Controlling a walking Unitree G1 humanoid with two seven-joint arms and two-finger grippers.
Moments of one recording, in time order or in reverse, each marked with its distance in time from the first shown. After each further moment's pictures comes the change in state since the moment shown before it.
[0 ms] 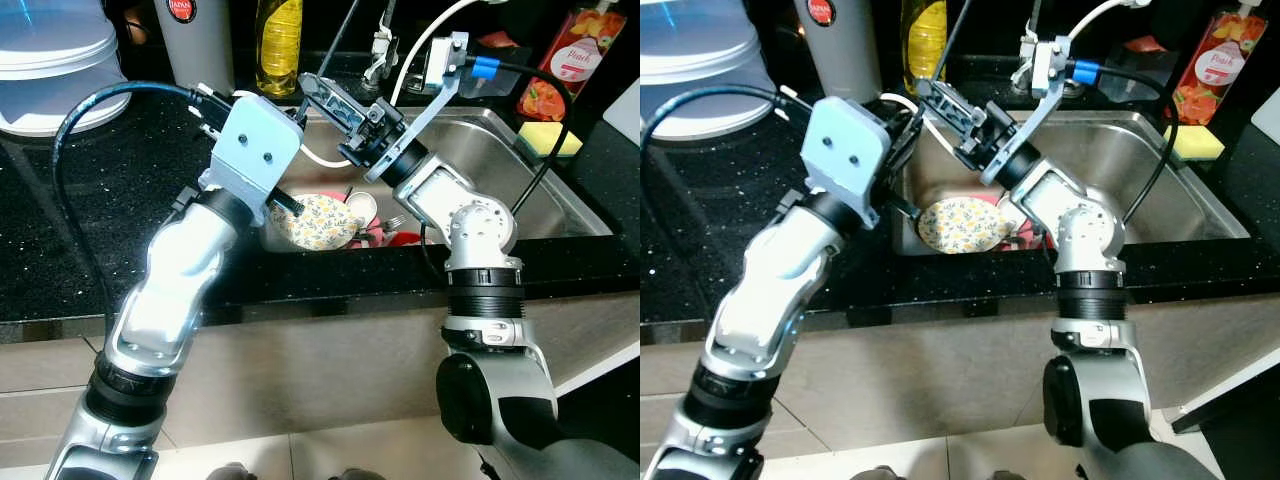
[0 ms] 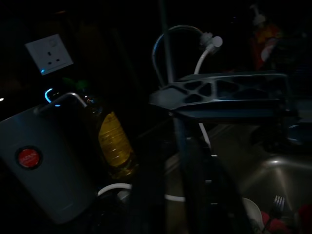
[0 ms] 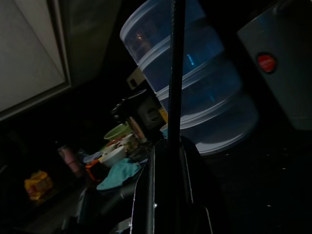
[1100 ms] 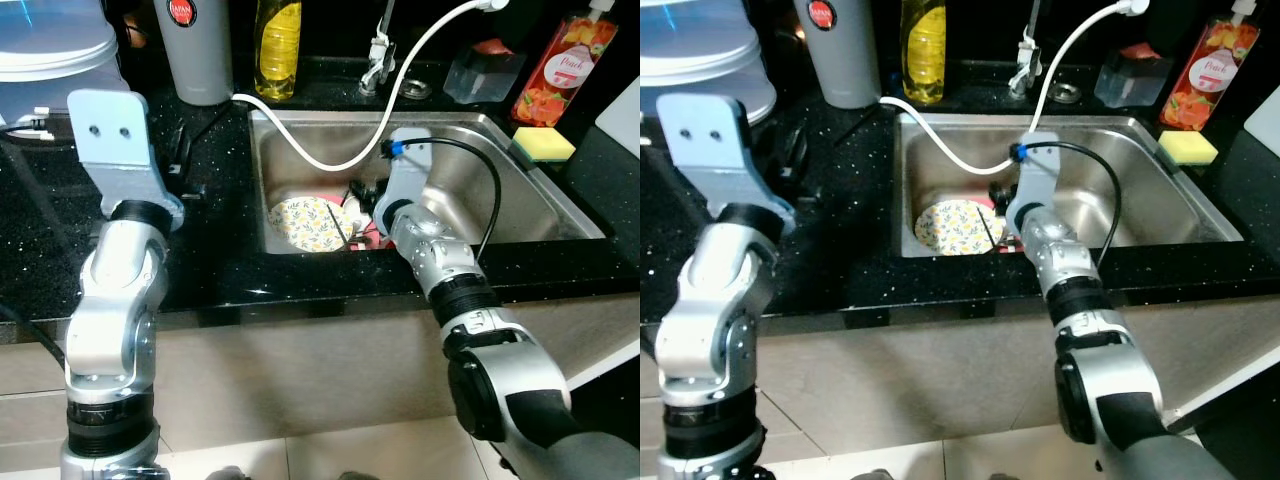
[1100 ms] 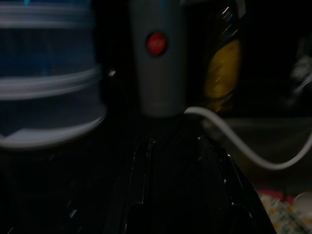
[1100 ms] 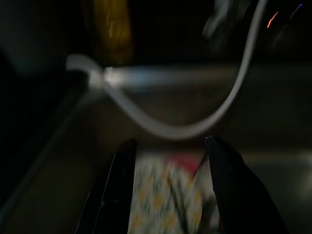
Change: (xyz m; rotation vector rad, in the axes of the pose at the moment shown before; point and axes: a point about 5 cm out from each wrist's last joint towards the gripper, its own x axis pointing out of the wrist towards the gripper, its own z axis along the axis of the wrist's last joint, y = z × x) left arm -0.052 0.054 -0.038 -0.235 0.290 0.542; right arm -0.043 -0.094 -0.025 -0.610 0.090 -0.876
